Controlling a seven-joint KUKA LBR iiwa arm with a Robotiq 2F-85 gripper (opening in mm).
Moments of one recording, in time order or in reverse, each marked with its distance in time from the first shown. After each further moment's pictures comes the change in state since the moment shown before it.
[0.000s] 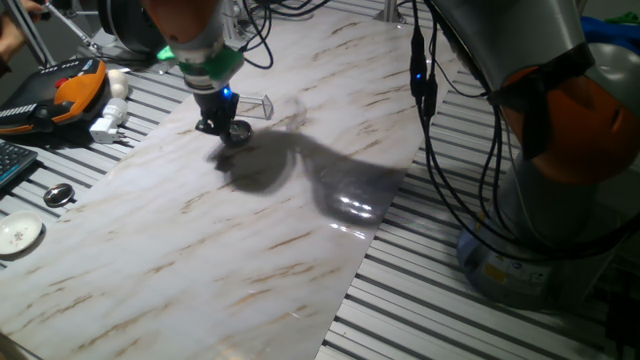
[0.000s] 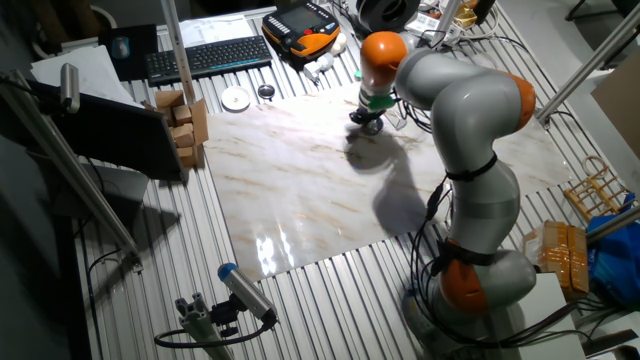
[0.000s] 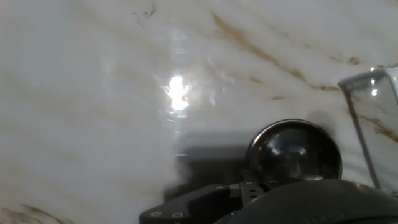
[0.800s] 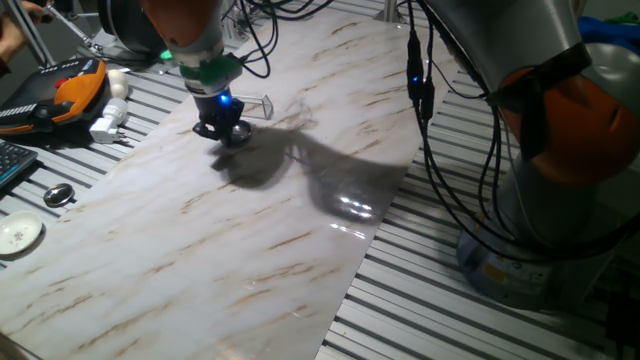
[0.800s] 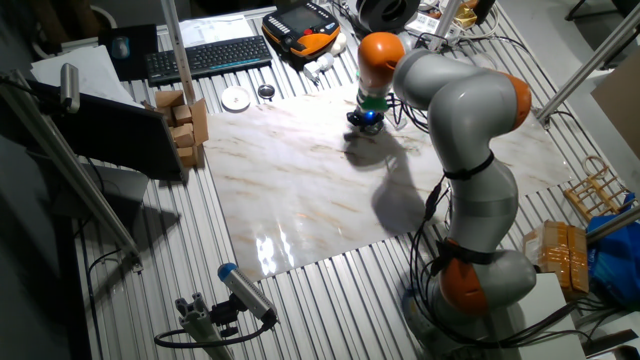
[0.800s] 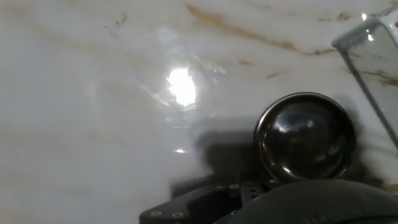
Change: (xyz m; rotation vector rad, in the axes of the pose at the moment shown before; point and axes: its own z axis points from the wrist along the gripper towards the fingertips) arm 0.002 -0.001 0.008 -0.048 0.052 0.252
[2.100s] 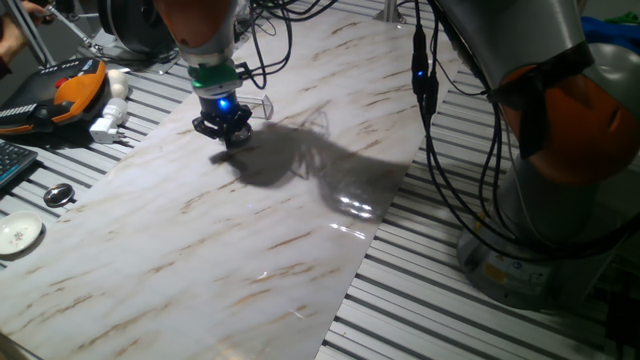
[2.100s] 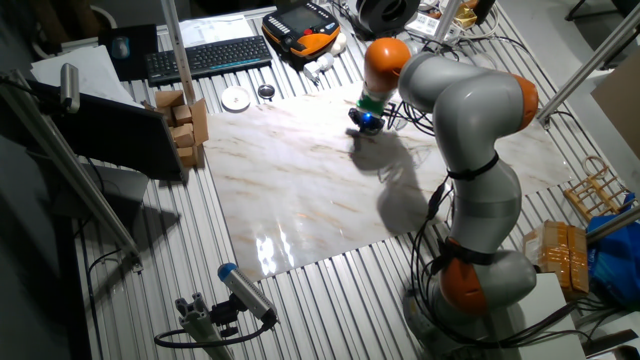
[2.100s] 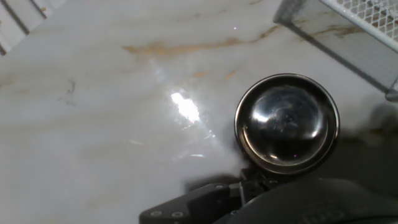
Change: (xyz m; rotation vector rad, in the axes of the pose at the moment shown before) arm 0.002 -0.003 0.007 -0.042 -0.031 0.445
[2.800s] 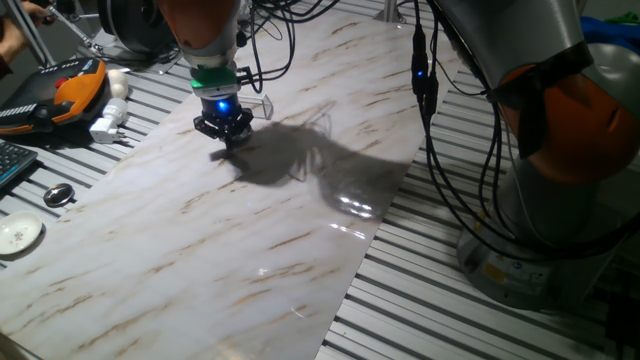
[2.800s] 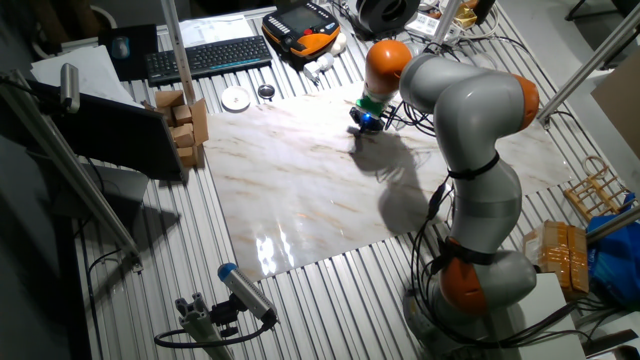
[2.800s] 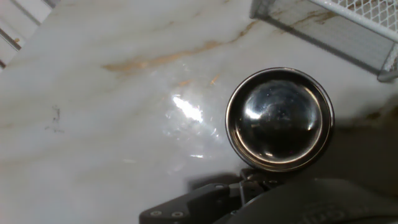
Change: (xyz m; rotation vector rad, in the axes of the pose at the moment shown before) arm -0.006 -0.002 0.003 -0.007 -0.028 0.062
